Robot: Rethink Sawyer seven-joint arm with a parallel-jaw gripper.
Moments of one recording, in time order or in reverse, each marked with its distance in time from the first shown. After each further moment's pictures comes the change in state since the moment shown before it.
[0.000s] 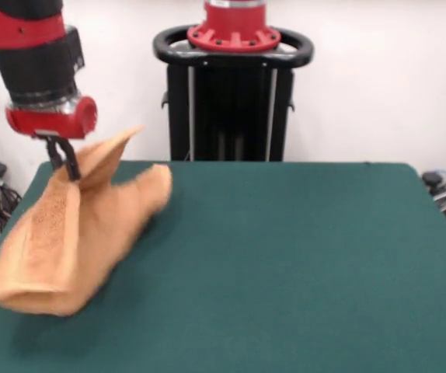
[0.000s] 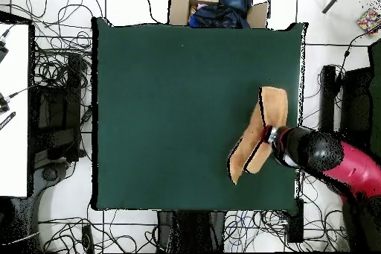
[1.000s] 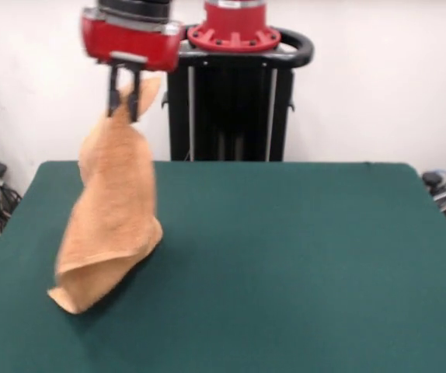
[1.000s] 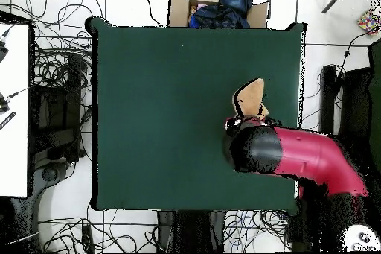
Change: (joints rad) arm 0.372 -0.255 -0.151 0.054 -0.051 0.000 0.014
